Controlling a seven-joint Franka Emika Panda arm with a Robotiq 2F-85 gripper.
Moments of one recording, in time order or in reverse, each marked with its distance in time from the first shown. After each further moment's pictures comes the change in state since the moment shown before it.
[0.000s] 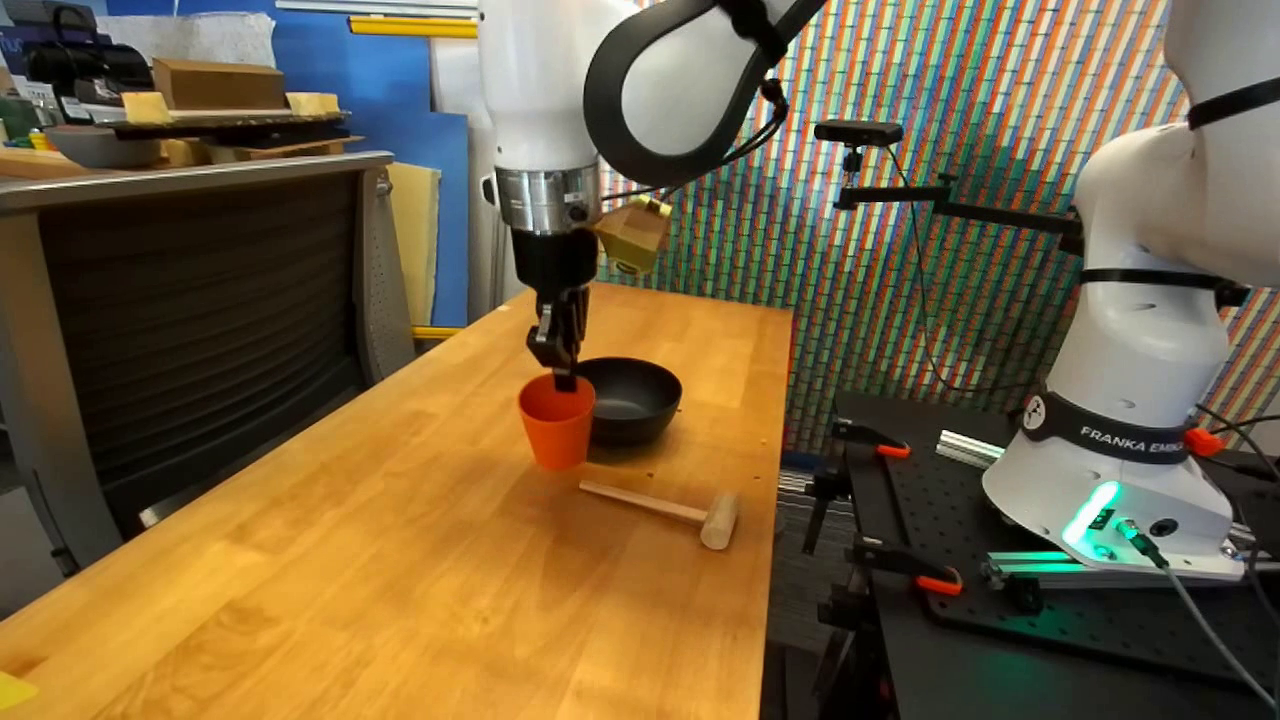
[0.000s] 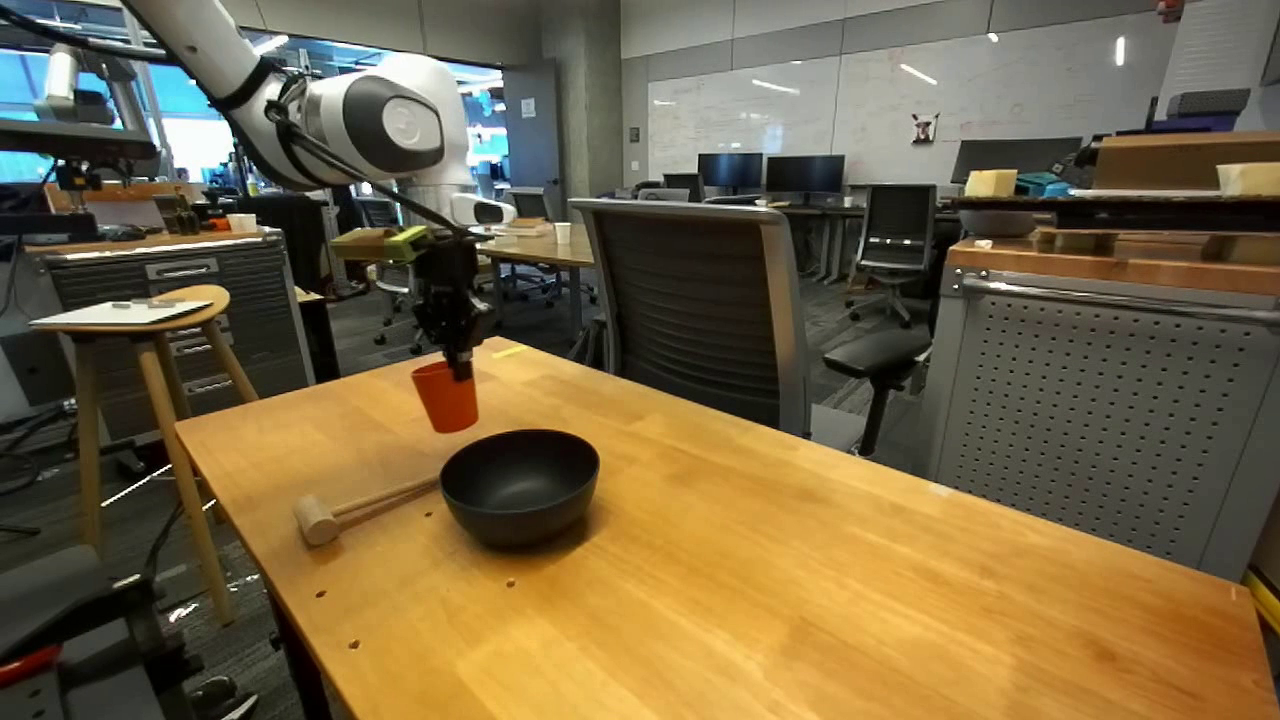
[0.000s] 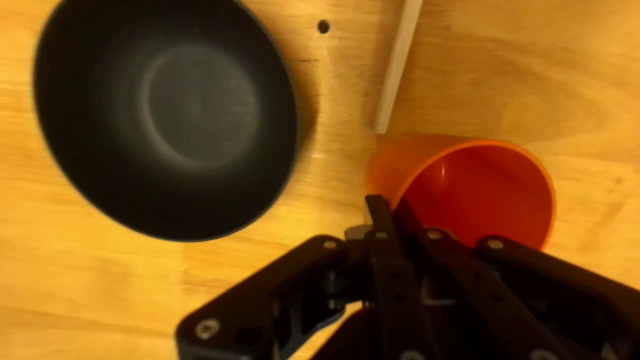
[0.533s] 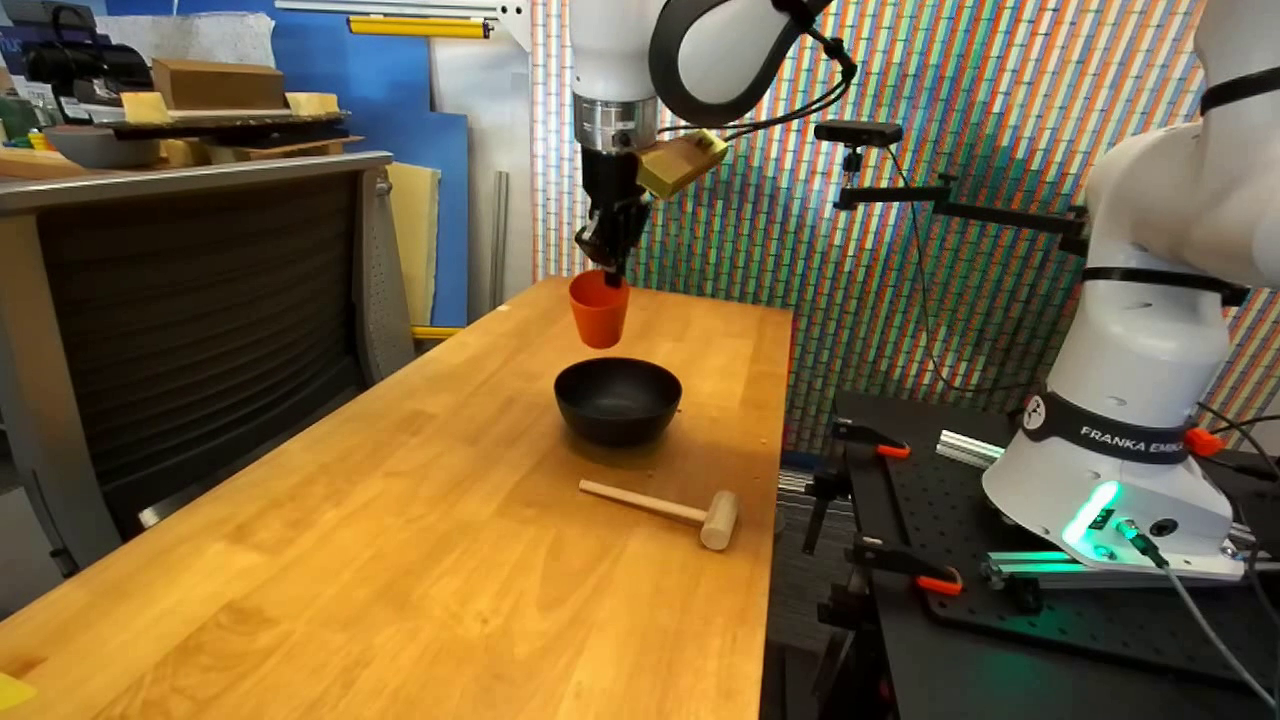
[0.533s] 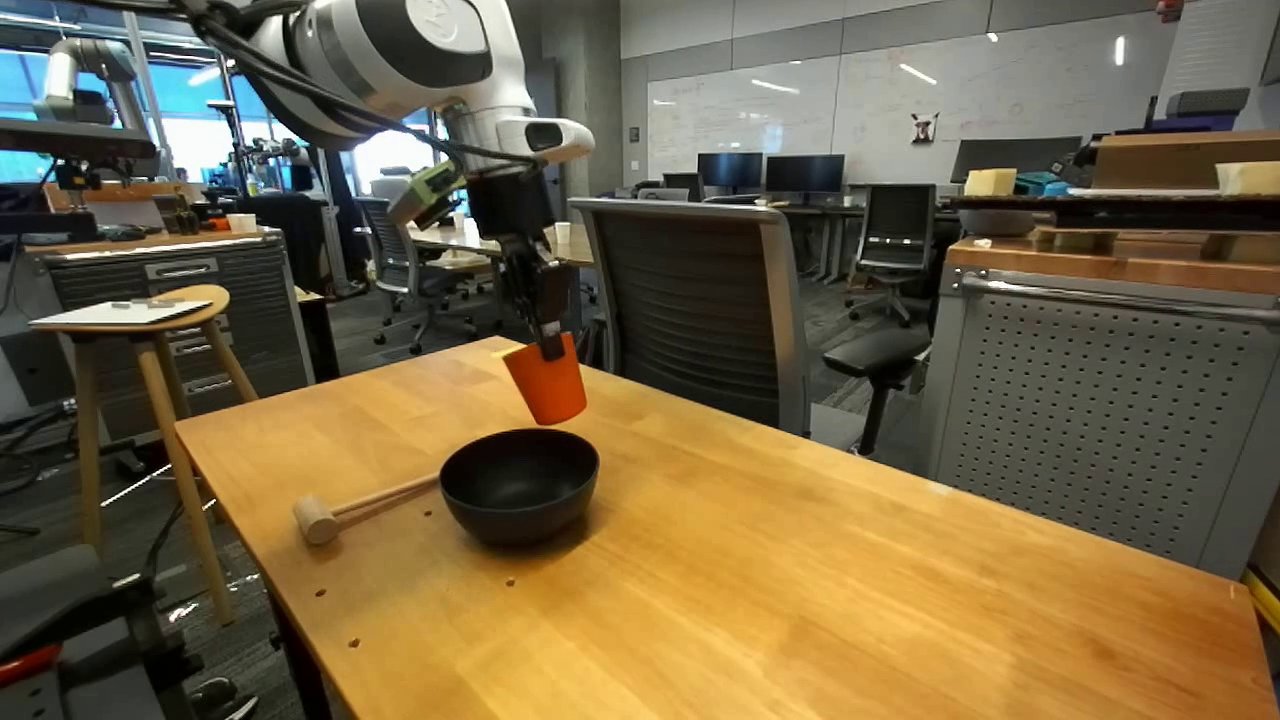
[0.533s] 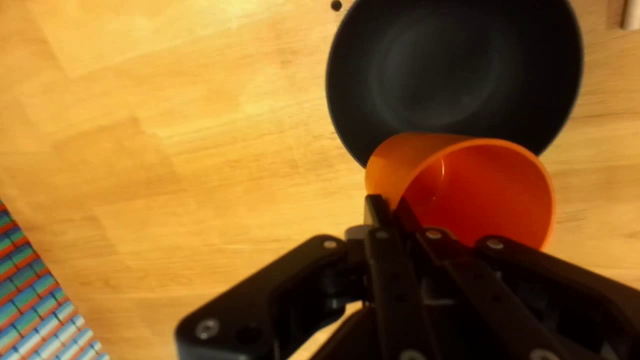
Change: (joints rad) arm -0.120 -0.170 -0.138 -0.092 -0.211 0.001 0.273
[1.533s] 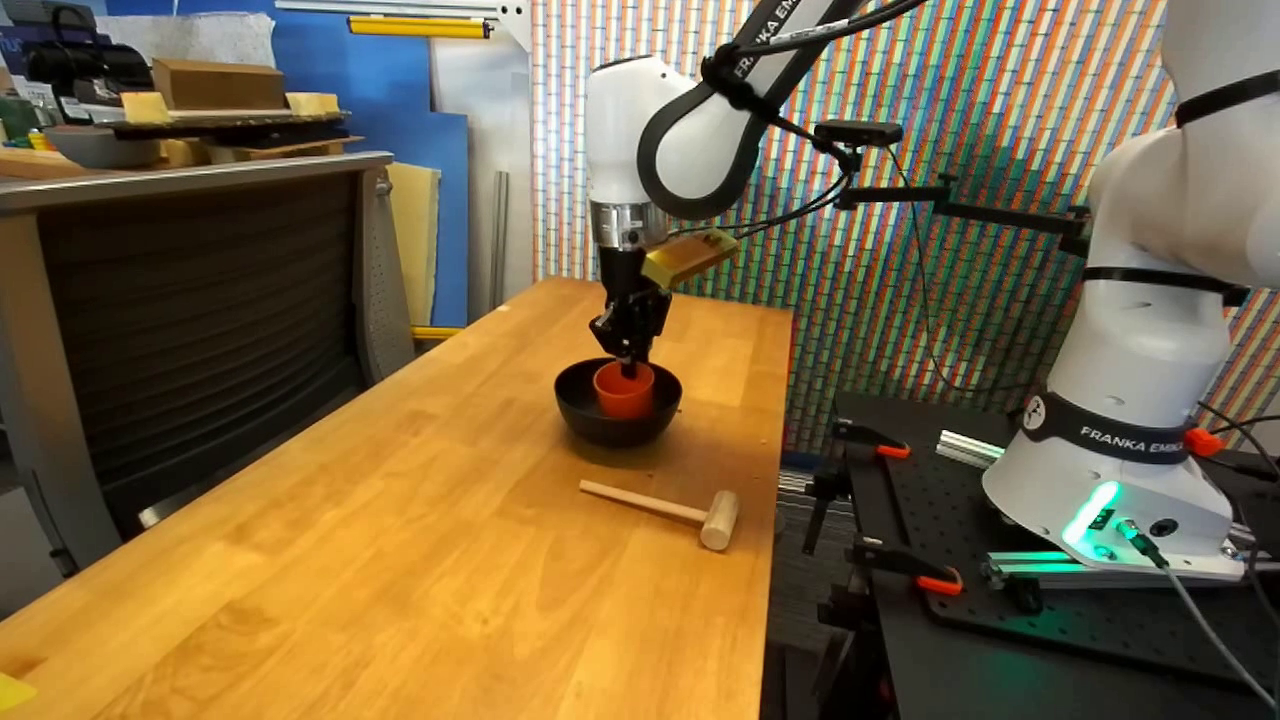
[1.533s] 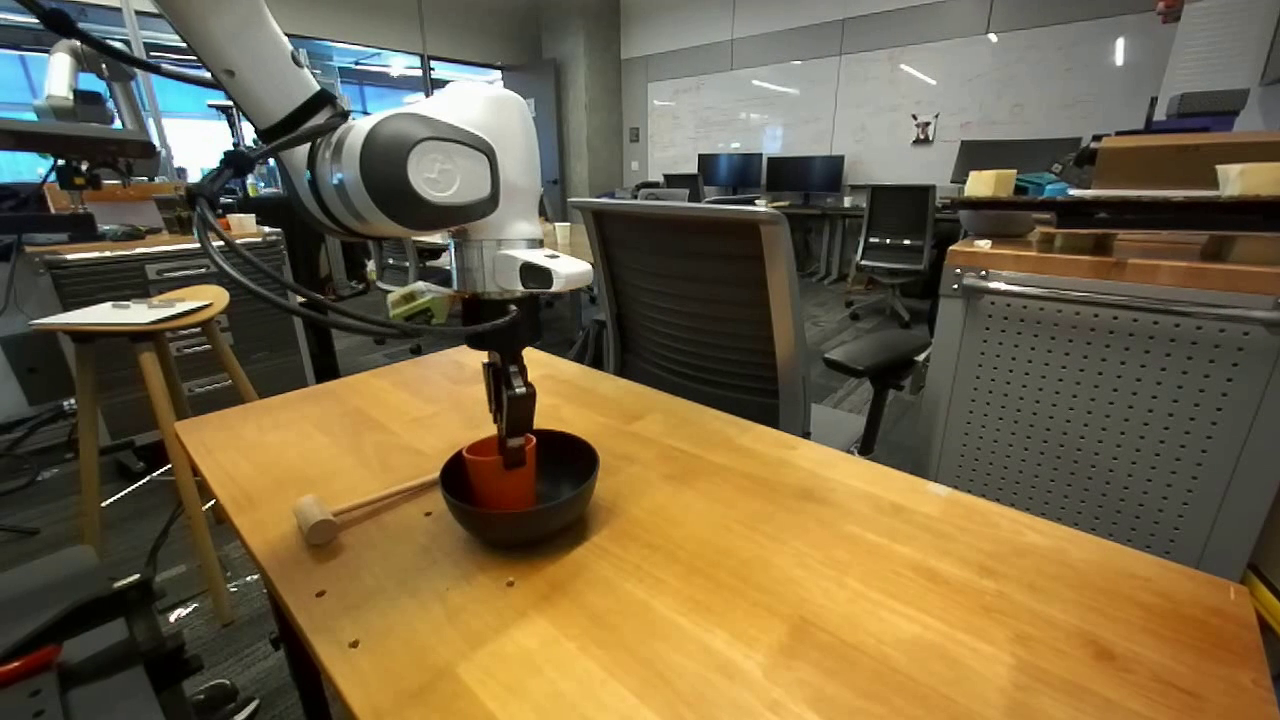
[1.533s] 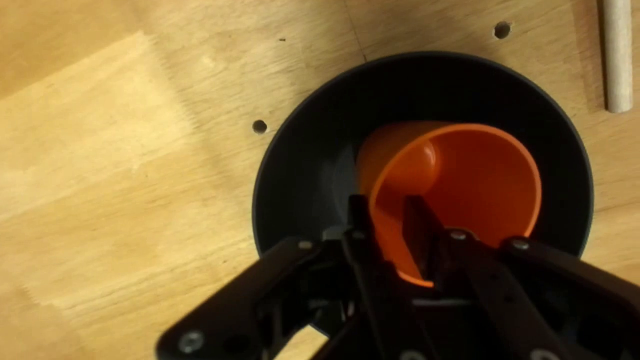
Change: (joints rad) arm -0.025 0.163 0.012 -0.072 0.260 0.141 -0.054
